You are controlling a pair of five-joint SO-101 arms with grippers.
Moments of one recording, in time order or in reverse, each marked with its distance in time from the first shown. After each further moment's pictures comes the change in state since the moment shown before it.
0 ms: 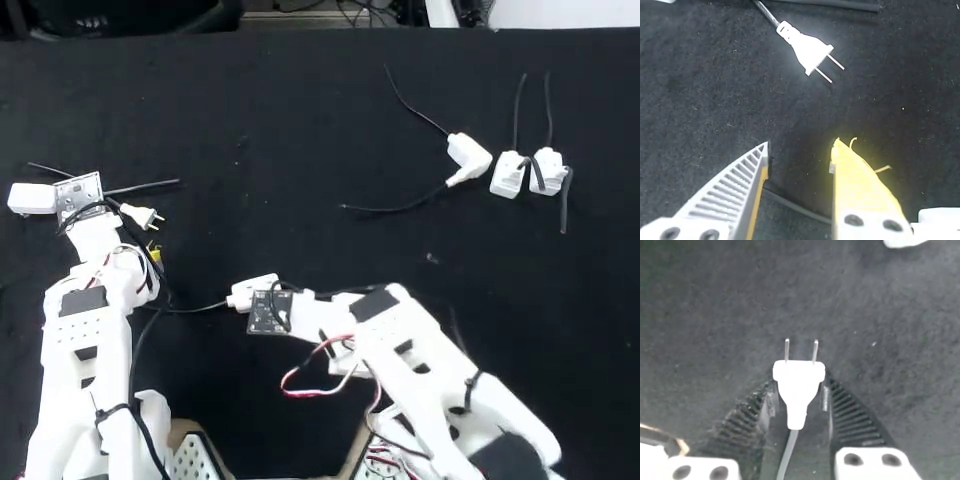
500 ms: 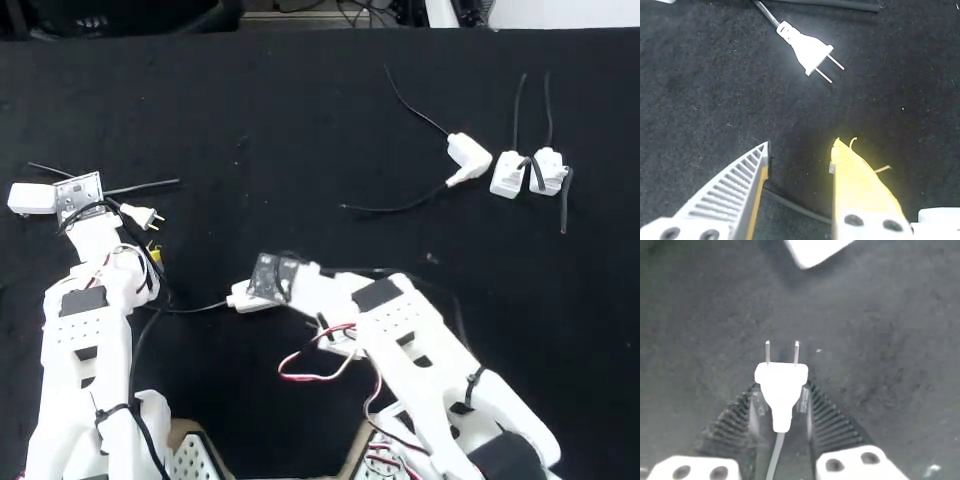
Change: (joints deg) left arm 0.0 0.0 0.0 0.0 0.0; right arm 2.1 -1.5 -3.1 -3.7 -10.2
